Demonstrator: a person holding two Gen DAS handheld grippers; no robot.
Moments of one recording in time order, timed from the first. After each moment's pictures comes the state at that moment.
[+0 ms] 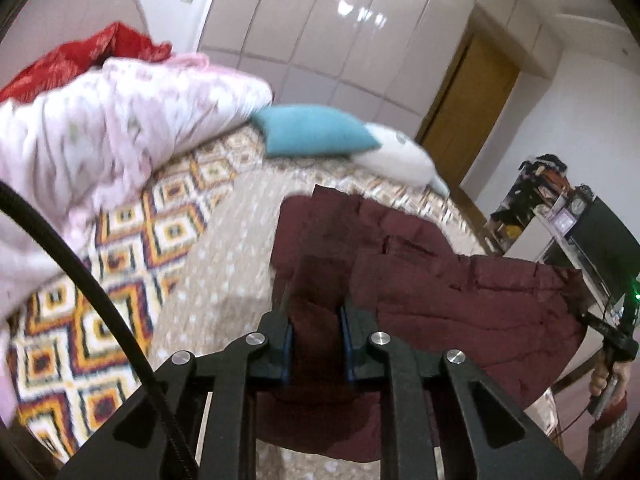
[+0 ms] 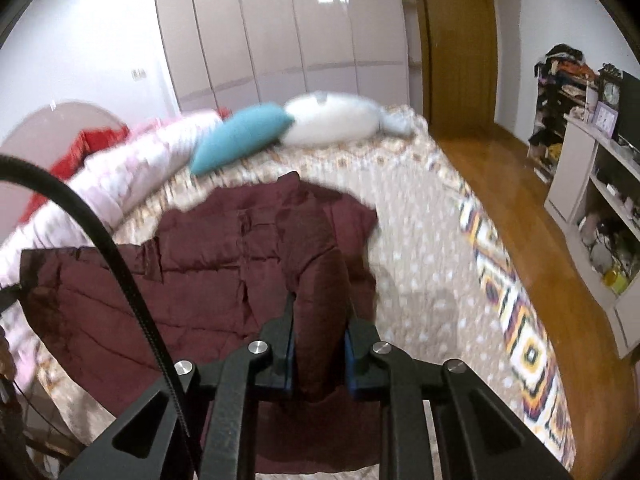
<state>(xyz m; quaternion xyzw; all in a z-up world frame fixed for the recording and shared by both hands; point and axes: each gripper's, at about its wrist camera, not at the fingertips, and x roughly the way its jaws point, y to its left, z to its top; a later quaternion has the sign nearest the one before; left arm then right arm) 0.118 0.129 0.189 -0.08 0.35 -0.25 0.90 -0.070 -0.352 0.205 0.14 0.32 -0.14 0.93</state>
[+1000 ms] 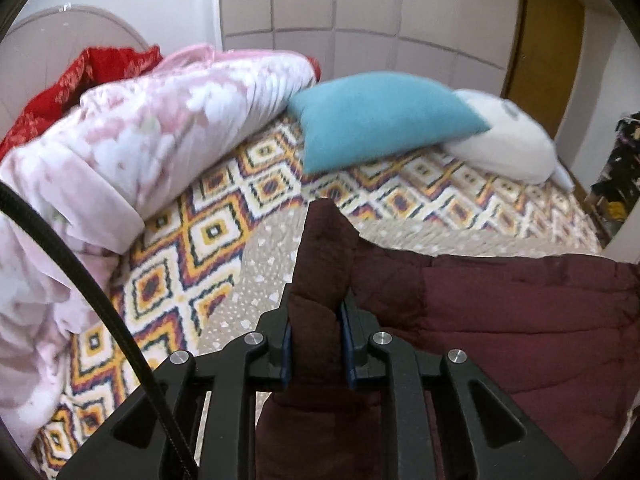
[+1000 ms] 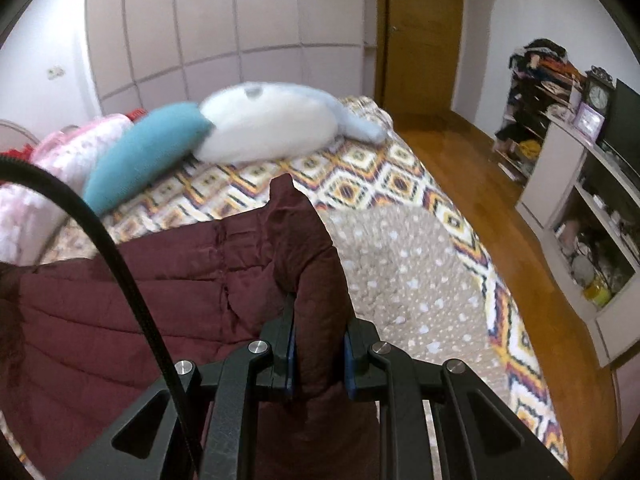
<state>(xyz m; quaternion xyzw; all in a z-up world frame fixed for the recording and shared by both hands) 0.438 -0.054 0.108 0.04 0.41 -0.11 0.90 0.231 -0.483 0.110 0.13 0.39 -0.27 0.87</state>
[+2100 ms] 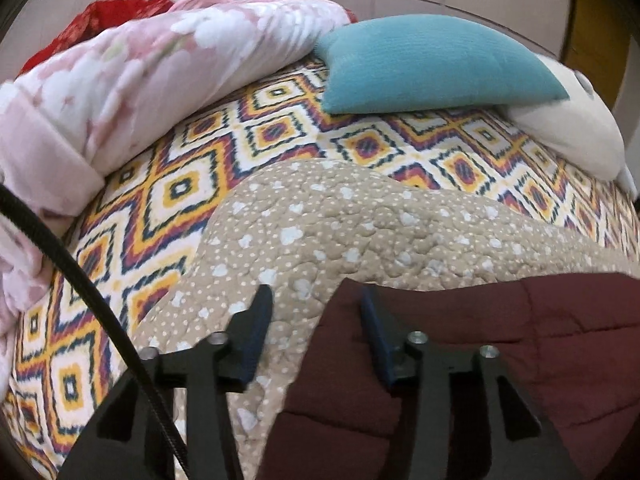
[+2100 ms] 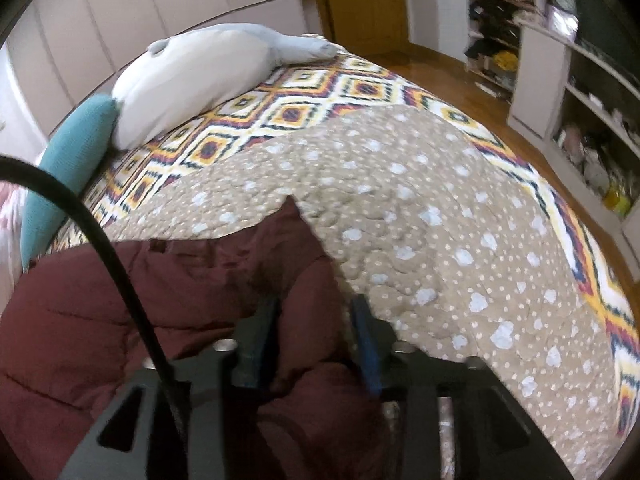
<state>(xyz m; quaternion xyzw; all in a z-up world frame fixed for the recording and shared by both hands) 0.521 -0.077 -0.002 0.02 0.45 -0.04 0.89 0.260 -0.560 -0.014 0.26 0.40 -0.31 0.82</state>
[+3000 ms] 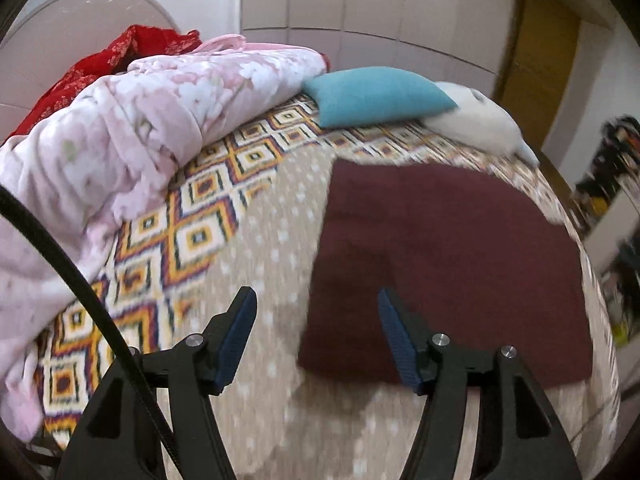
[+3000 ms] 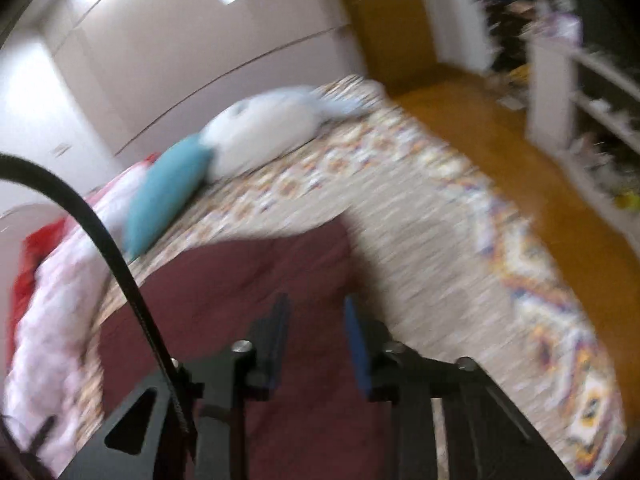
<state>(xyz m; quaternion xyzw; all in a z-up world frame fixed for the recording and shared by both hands) 0.192 0.034 0.130 0.02 0.41 -0.12 0.91 0.119 -0.483 0.146 0.29 0.35 -0.18 0.87</state>
